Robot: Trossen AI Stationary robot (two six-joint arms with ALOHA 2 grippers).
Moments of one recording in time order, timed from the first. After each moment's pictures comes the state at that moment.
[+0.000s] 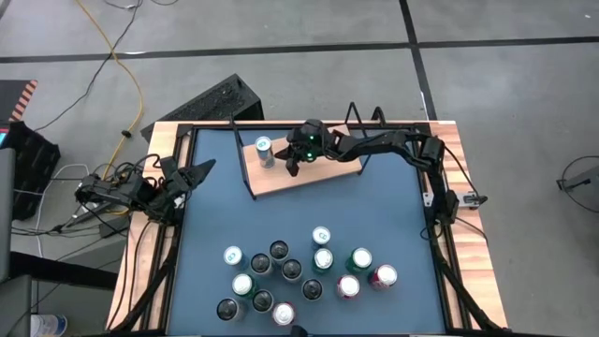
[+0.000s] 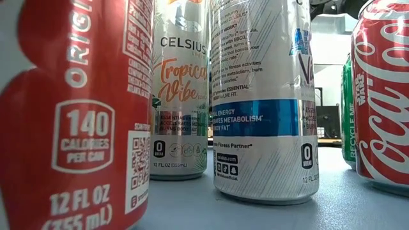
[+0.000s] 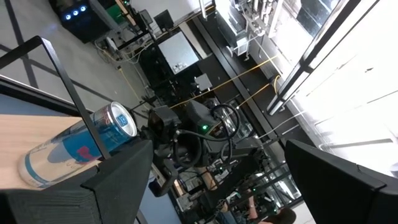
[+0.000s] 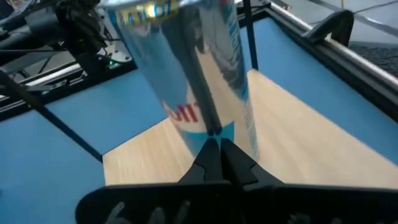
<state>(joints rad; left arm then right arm) -0.24 0.02 0.14 0.32 -0.85 -0.75 -0.42 2.08 1.32 0.37 -0.32 0.18</state>
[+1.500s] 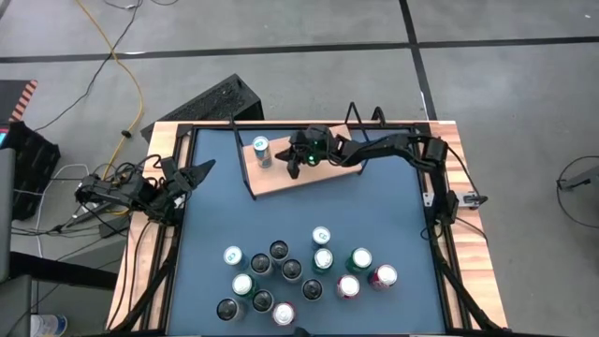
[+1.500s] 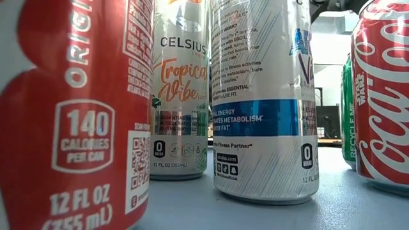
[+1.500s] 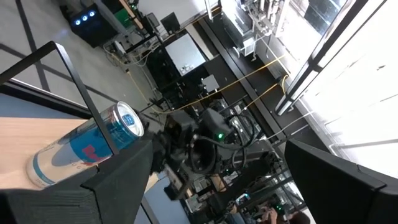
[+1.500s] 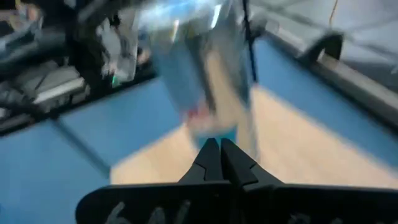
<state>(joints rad) -0.24 0.02 0.14 0.30 -0.88 -0.74 -0.40 2.06 1.26 0.49 -0.25 0.20</state>
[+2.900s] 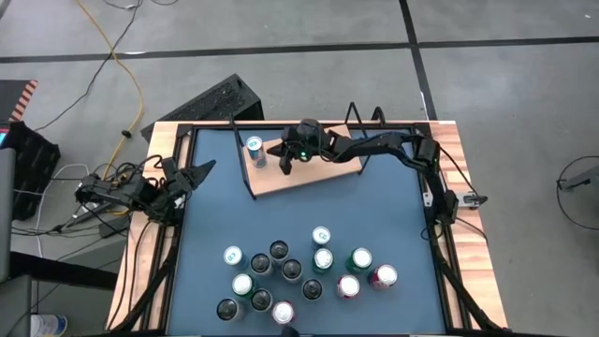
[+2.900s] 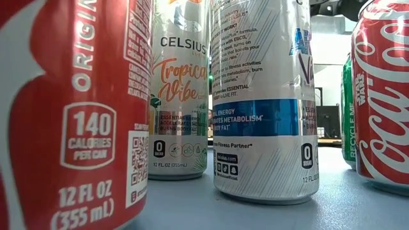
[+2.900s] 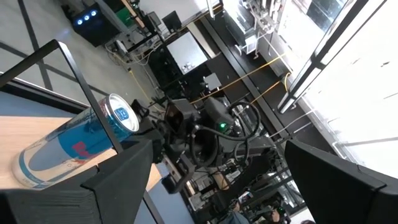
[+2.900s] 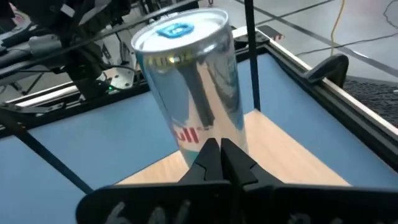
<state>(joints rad) -0.24 0.02 0.14 0.28 -0.88 -0.75 -0.39 2.12 1.39 0.43 -0.26 0.16</state>
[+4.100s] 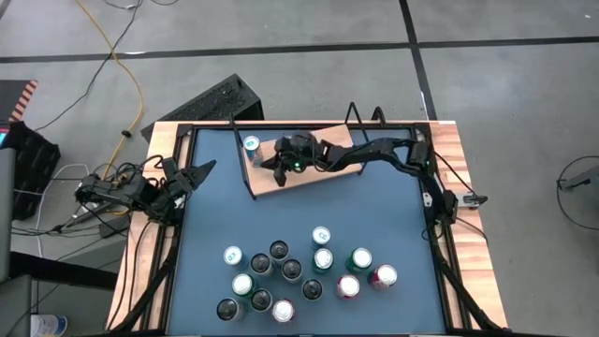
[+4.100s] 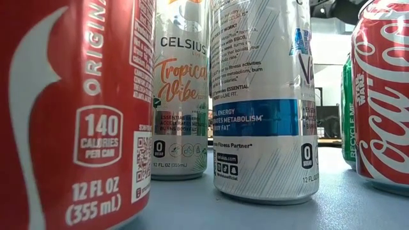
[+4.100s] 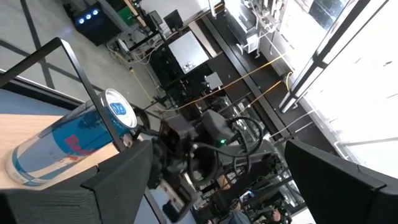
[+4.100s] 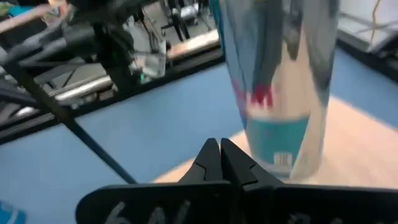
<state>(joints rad) -0.24 0.02 0.14 0.27 -0.88 -0.76 -0.33 2.18 1.42 0.45 -0.29 0.24</state>
